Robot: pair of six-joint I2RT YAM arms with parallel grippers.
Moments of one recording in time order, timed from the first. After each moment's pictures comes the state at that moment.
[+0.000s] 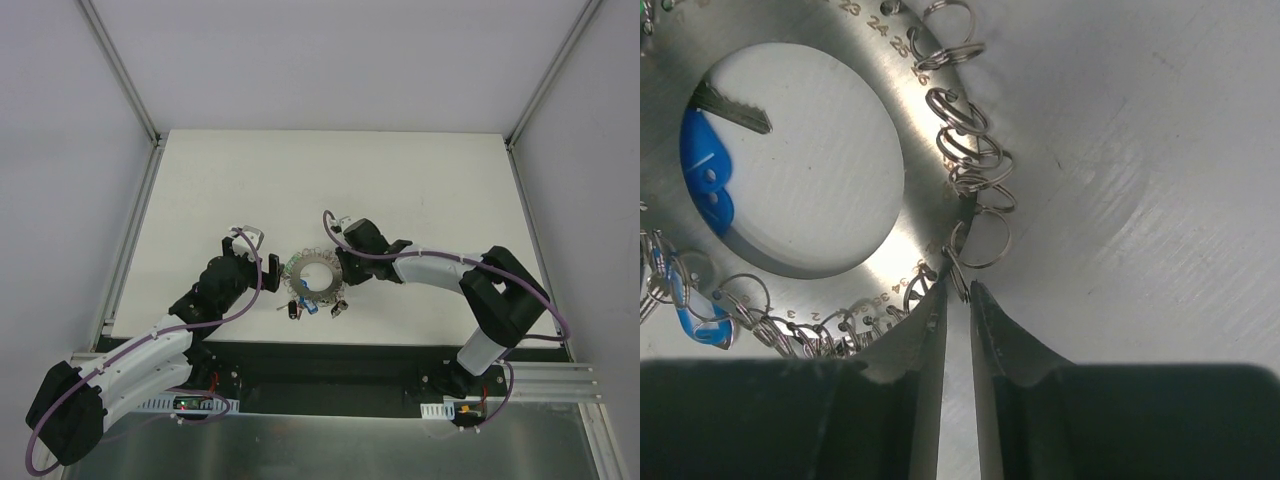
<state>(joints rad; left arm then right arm) -0.63 0.77 0.26 0.17 -0.16 -0.14 0.79 1.65 0.88 -0.19 -0.03 0.25</state>
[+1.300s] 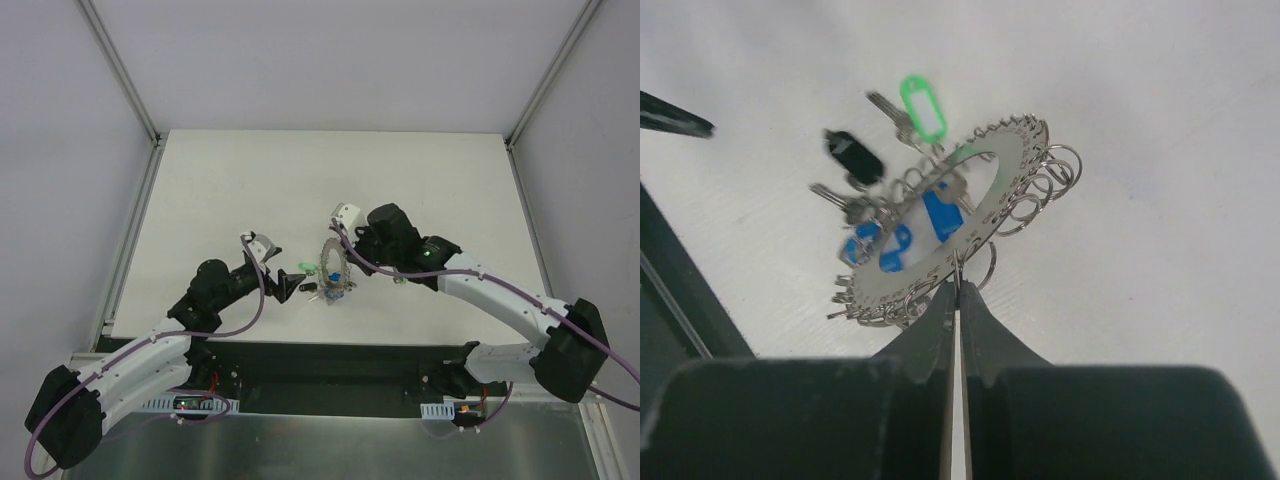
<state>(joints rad) -0.63 0.72 0.22 0.37 0.21 -0.06 0.82 1.29 0.93 -0.37 -0.10 -0.16</state>
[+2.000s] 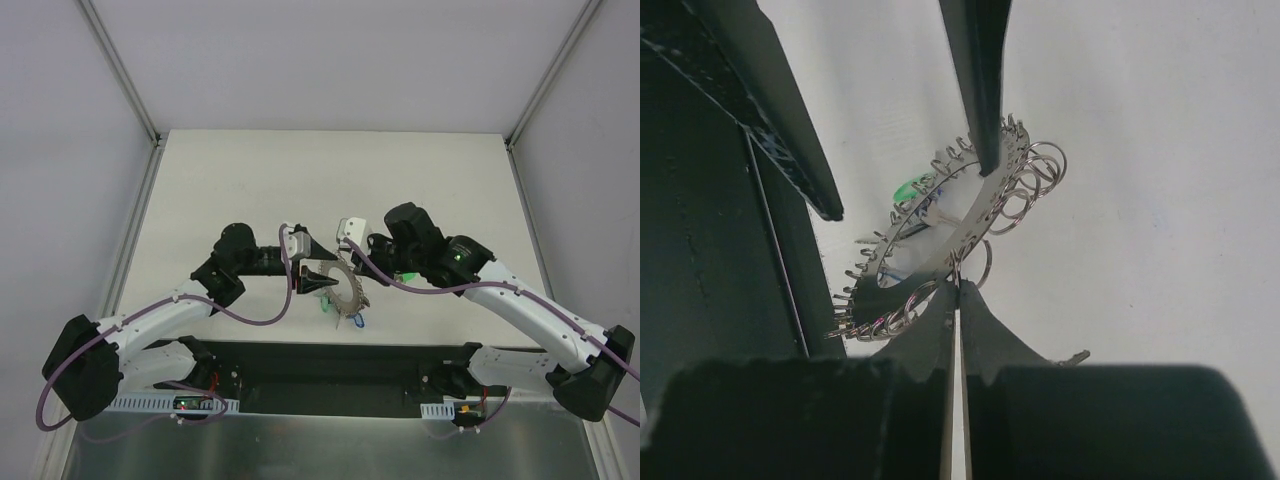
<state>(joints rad) -0.70 1.06 0.57 0.45 0.83 0.07 0.86 1.12 1.09 -0.71 -0.29 -0.41</state>
